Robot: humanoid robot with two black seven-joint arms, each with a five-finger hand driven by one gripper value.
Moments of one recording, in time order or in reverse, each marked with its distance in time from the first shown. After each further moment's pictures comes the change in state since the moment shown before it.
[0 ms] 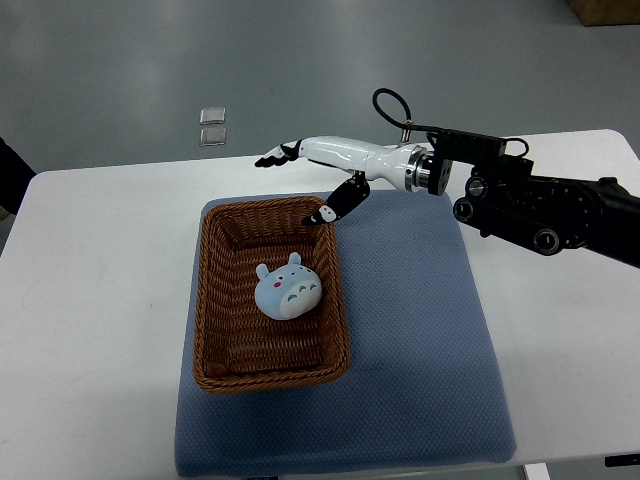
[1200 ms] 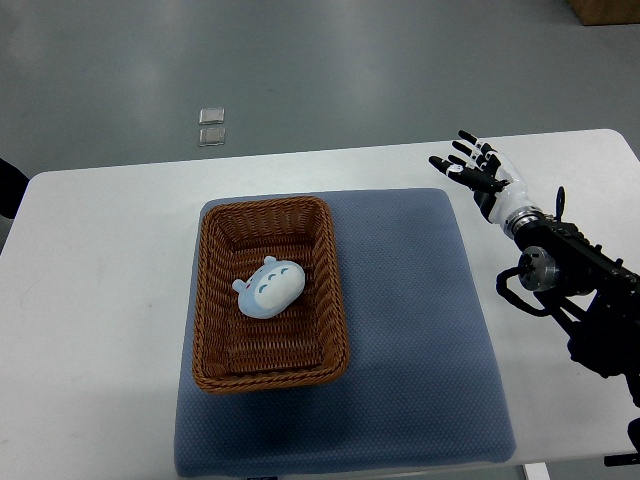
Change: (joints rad) left arm 0.000 0.000 0.003 0.003 0.000 0.000 0.000; right arm -0.512 0.065 0.691 -0.051 0.701 -0.185 -0.227
